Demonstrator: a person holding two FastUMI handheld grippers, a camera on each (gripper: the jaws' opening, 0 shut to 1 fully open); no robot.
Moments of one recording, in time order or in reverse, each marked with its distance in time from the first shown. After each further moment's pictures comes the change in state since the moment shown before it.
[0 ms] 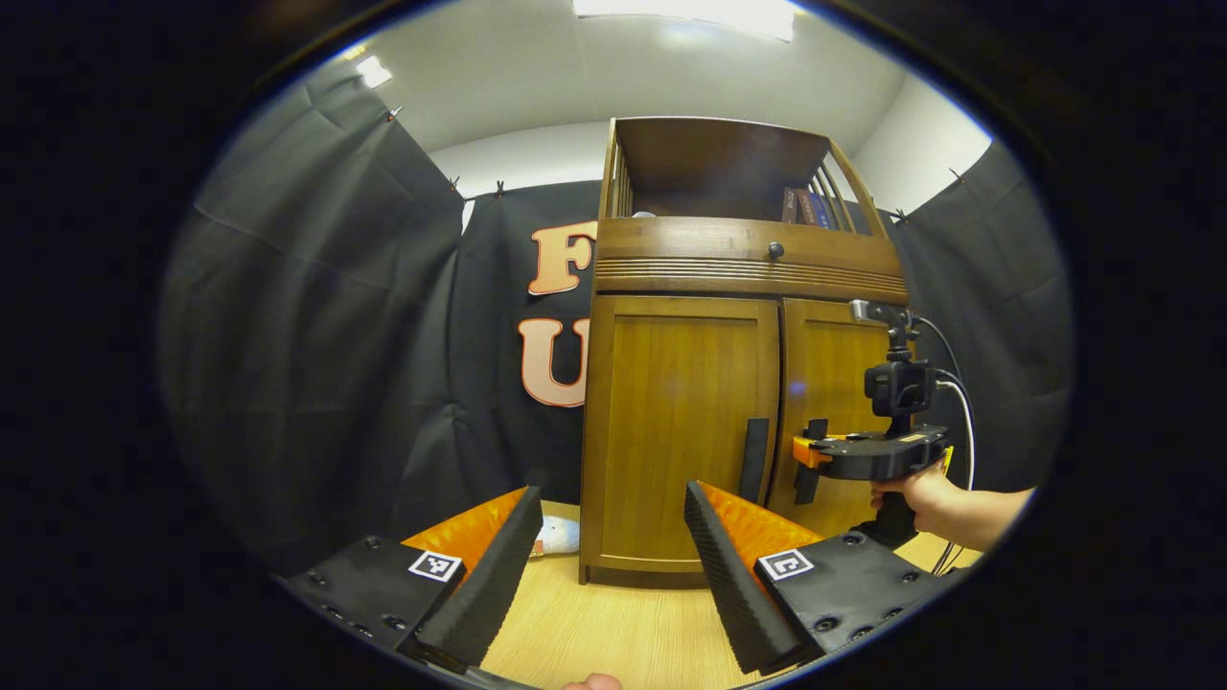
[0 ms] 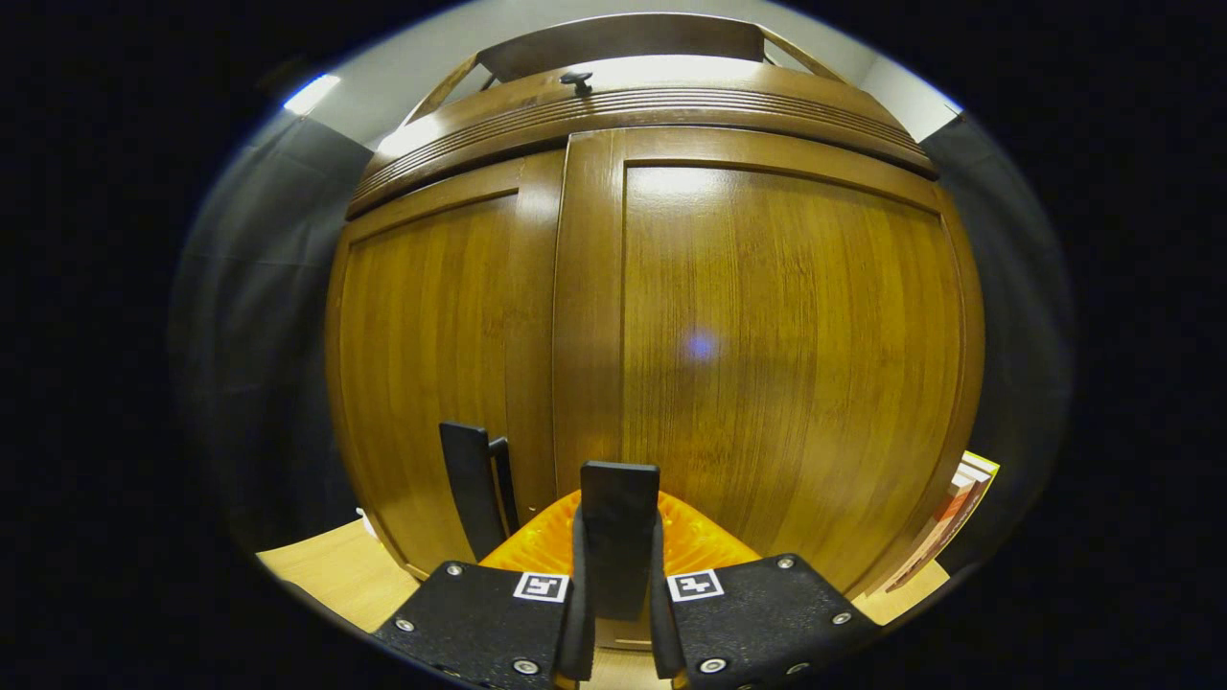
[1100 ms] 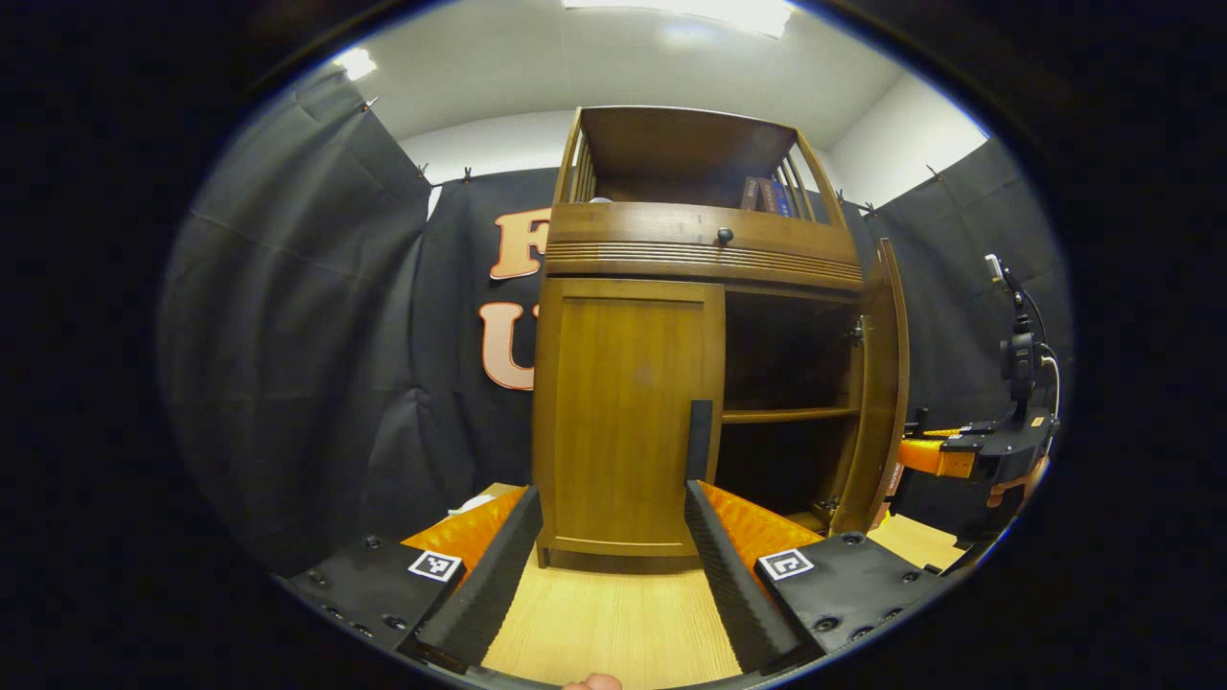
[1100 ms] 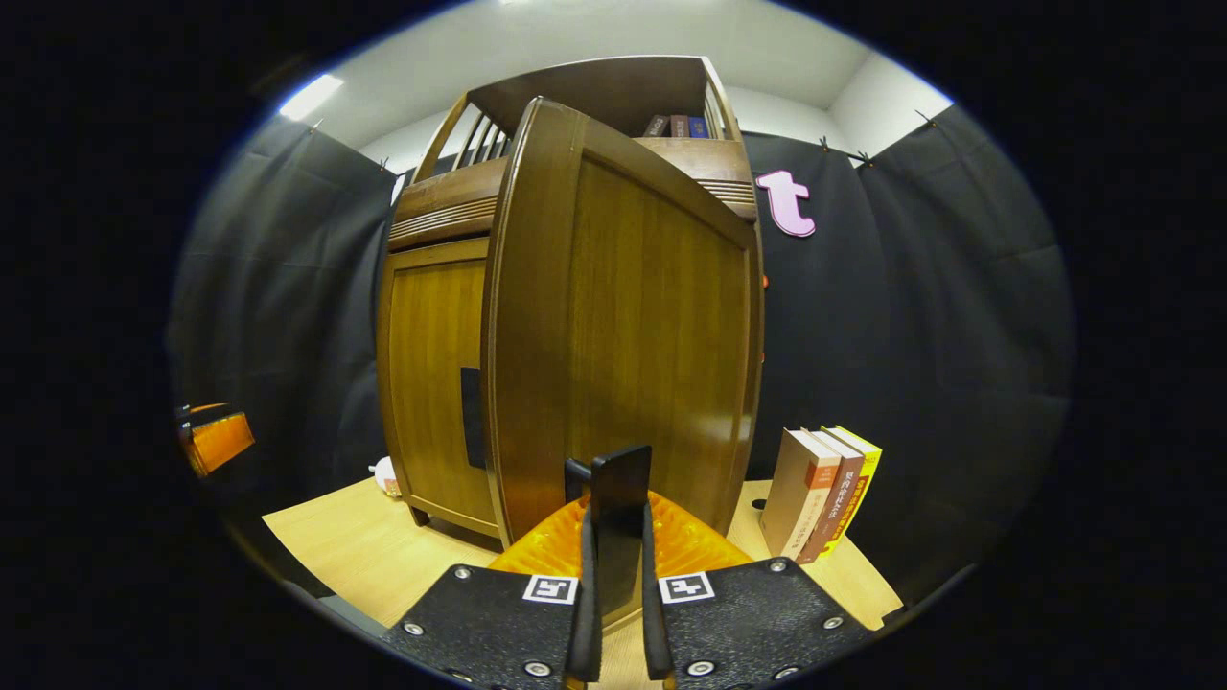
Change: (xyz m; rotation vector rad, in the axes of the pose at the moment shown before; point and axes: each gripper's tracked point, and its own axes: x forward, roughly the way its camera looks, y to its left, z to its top) left arm -0.014 -0.057 -0.013 -0.012 0.051 -0.121; right arm -0.193 -0.094 -0.003 -0.023 0.025 -0.072
